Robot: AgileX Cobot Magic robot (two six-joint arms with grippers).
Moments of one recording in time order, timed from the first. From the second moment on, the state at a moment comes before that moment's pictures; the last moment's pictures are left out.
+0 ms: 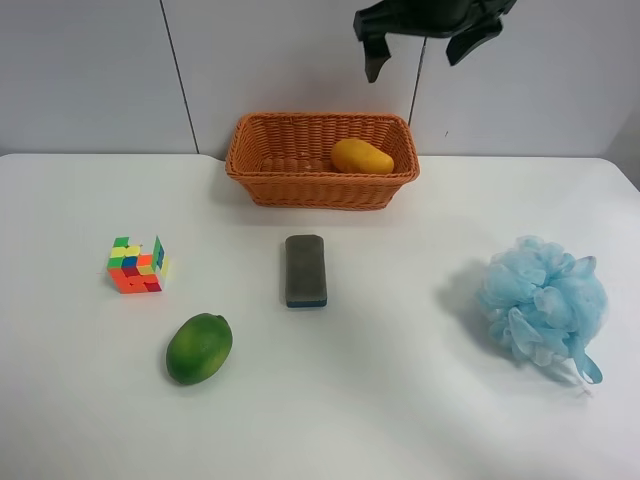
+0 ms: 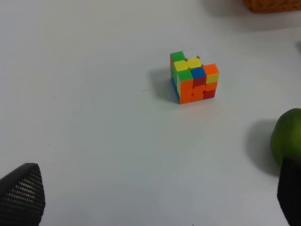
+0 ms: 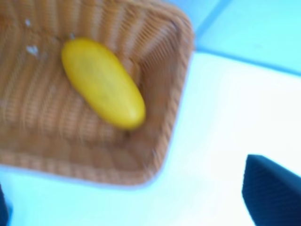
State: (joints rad) left arm 0.07 -0.01 -0.52 -0.09 1.07 0.17; right arm 0.42 1.89 -1.92 -0.20 1.13 0.24
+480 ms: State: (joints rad) left arm 0.07 -0.01 -0.52 -0.09 1.07 0.17; right arm 0.42 1.53 -1.78 0.01 1.21 0.05
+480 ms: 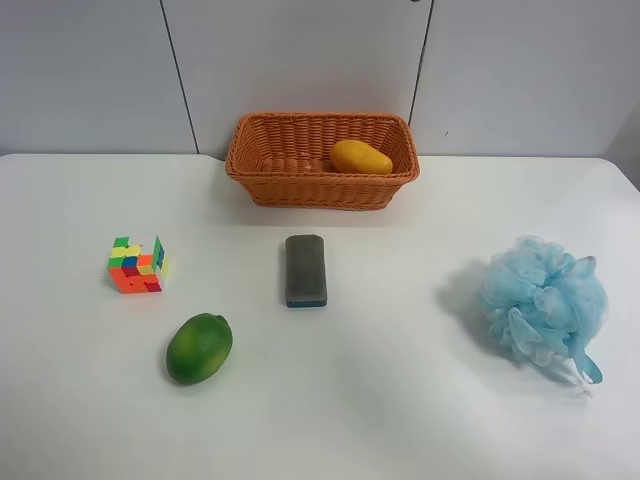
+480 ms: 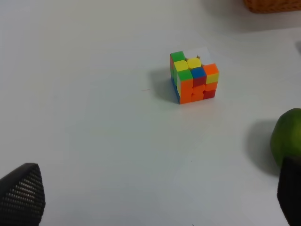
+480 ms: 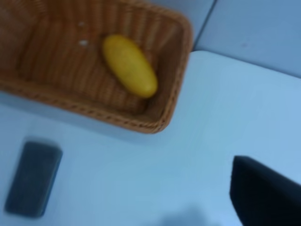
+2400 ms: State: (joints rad) left arm 0.07 -0.01 -0.52 -0.09 1.07 0.17; right arm 0.33 0.16 -0.48 0.02 1.06 -0.04
